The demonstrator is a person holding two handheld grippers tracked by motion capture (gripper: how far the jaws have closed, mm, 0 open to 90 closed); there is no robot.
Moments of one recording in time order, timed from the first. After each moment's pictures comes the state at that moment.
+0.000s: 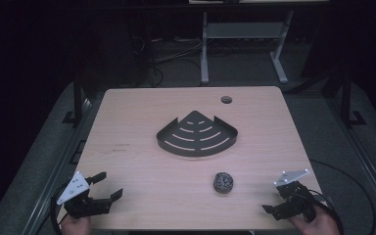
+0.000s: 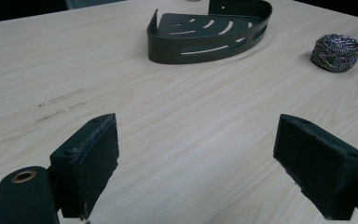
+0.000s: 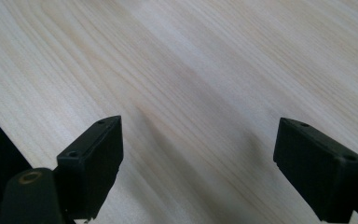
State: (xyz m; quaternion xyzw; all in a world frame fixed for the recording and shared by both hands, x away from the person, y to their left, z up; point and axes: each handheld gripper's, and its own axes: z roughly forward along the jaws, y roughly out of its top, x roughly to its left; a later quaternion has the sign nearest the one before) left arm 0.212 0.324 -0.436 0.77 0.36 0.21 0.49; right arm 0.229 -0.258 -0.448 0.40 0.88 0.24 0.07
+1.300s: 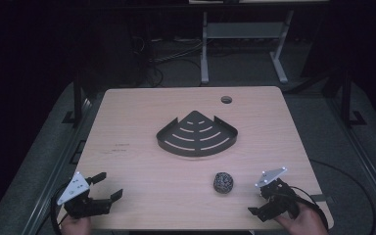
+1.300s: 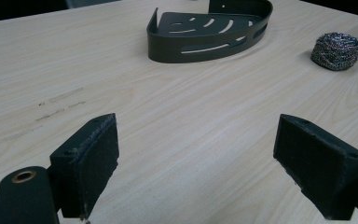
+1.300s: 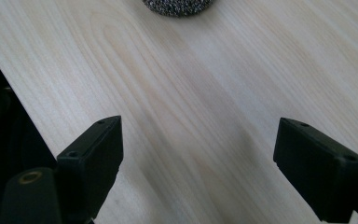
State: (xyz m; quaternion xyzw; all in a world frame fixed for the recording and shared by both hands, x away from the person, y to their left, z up) left arm 0.211 0.324 -0.436 0.77 0.36 0.21 0.48; right arm 0.235 -0.213 -0.440 0.33 0.92 0.22 0.06
